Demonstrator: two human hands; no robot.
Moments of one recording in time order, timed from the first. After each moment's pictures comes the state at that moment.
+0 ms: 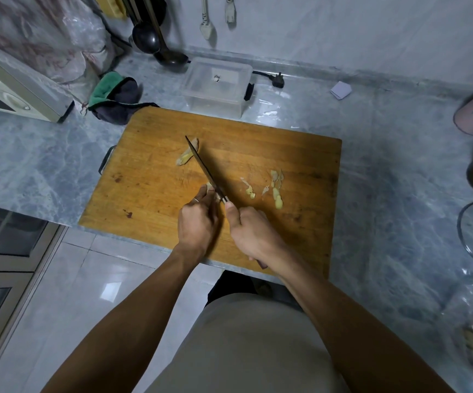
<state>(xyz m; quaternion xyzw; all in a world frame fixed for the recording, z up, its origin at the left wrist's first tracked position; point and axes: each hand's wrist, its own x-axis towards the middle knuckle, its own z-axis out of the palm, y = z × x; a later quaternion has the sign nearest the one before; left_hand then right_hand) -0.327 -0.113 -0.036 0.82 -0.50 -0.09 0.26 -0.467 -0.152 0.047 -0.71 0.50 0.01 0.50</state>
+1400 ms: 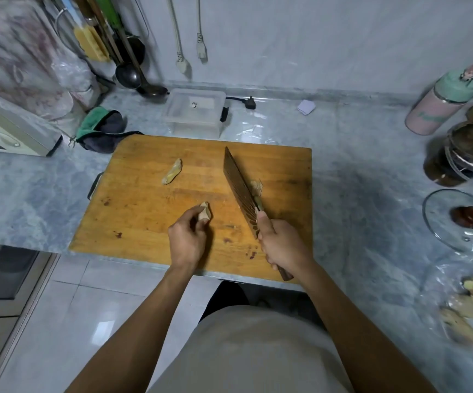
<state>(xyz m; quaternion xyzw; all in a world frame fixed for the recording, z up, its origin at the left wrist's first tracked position) -0.343 -0.100 -0.026 0.81 -0.40 -0.20 0.39 -0.541 -0.150 0.038 -0.62 0.57 -0.10 0.53</state>
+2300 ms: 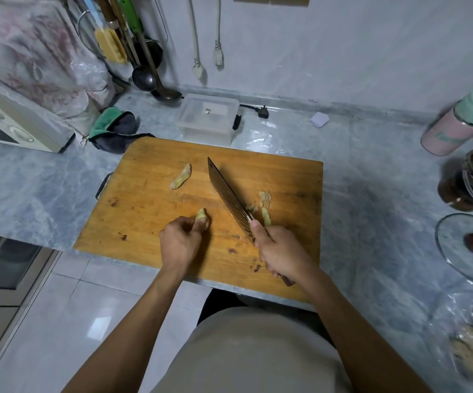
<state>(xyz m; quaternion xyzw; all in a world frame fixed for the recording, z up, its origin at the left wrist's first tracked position) -0.323 -0.105 -0.011 0.85 -0.27 -0.26 0.37 -0.531 -0.165 0.043 -0.68 0.51 -0.06 0.53</state>
